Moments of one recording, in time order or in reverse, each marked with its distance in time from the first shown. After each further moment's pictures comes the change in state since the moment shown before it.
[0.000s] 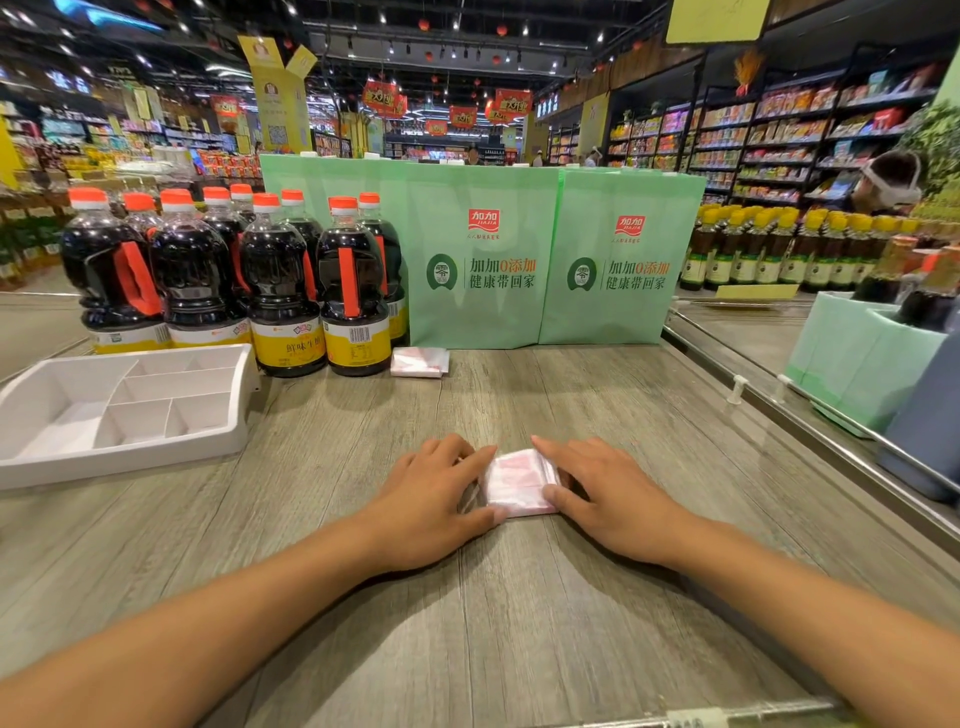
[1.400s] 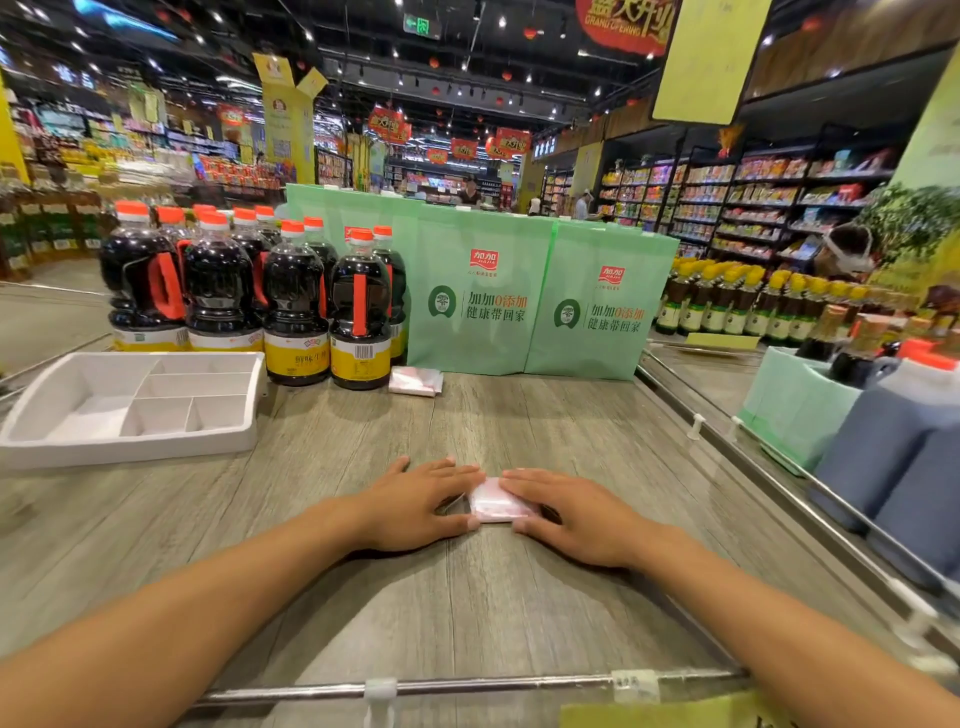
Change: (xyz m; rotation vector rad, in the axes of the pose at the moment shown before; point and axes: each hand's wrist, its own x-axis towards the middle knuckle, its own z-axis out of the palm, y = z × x) left_hand -0.002 -0.010 -0.014 -0.040 -0.230 0.032; right_hand -0.004 -0.004 -0.011 -0.077 -0.156 -0.166
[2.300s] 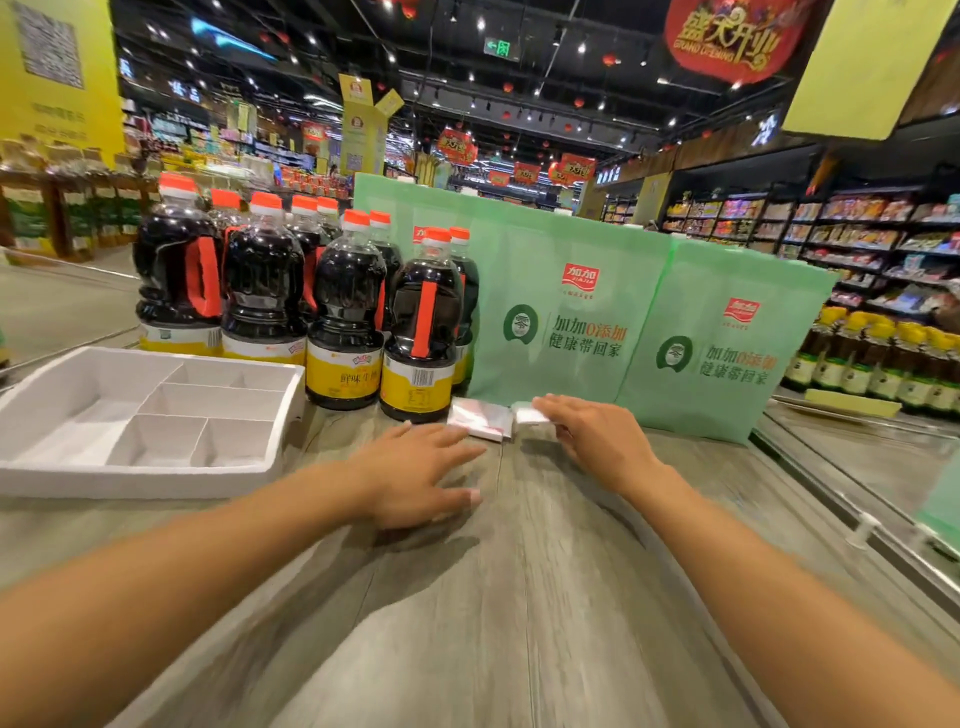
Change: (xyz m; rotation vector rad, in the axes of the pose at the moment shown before) left_hand 0.043 -0.118 -0.052 0.168 0.119 -0.149; right_hand 0.225 0.080 -0.011 -0.327 0.424 -0.027
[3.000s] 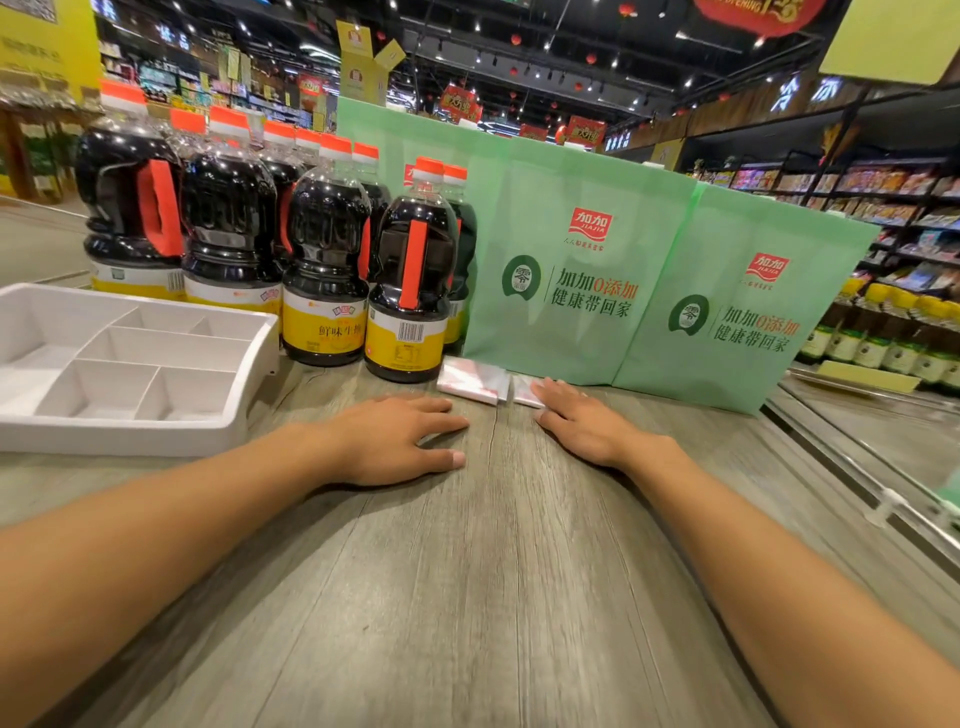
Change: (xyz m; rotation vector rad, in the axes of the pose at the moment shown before) left_hand 0.032 -0.030 0.032 -0.082 -0.045 -0.043; right_hand 0.006 0.021 0.052 0.312 -0.520 0.241
